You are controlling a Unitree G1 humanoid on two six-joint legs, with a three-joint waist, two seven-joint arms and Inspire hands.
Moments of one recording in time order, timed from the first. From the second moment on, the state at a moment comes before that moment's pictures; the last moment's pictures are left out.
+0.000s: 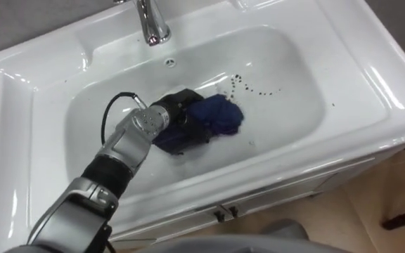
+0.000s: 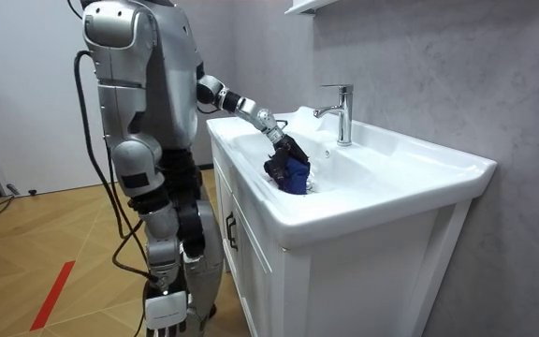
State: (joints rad) left arm -0.35 0.18 -0.42 0.54 0.31 0.32 -0.32; right arm 0.08 -0.28 0.08 1.24 -0.20 0.31 0.17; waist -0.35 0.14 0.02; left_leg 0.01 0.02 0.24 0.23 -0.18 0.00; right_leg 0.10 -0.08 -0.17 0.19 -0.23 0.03
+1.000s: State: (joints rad) left arm -0.40 0.16 -0.48 0.51 0.41 0.26 -0.21; right arm 0.10 -0.31 0.04 1.25 -0.07 0.26 0.10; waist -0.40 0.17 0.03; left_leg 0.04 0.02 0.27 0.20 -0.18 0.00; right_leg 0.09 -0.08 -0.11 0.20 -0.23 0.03
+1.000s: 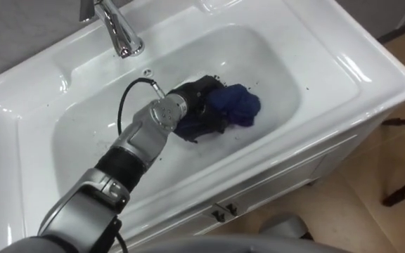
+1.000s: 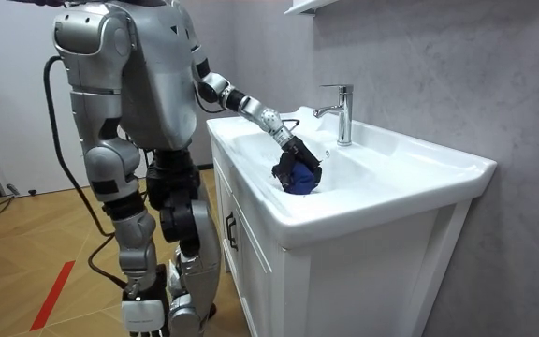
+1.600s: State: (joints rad) left arm -0.40 0.23 -0.39 0.51 0.78 0.20 -0.07; right arm 0.11 -0.31 0.02 1.27 0.00 0.23 0.02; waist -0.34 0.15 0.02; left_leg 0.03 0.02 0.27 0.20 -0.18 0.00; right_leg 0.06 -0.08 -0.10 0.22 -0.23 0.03
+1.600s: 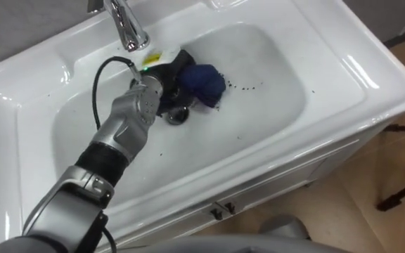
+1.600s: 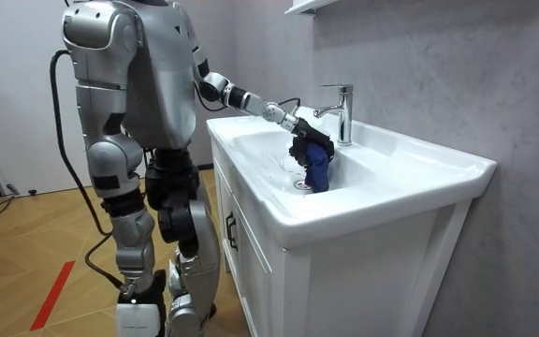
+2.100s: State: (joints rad) left arm -0.40 0.23 -0.39 0.87 0.93 0.19 0.10; right arm 0.09 -0.31 0.02 1.27 -0.02 0.20 -0.01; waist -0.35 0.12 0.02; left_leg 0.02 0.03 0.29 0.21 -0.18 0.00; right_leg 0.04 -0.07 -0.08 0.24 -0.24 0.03
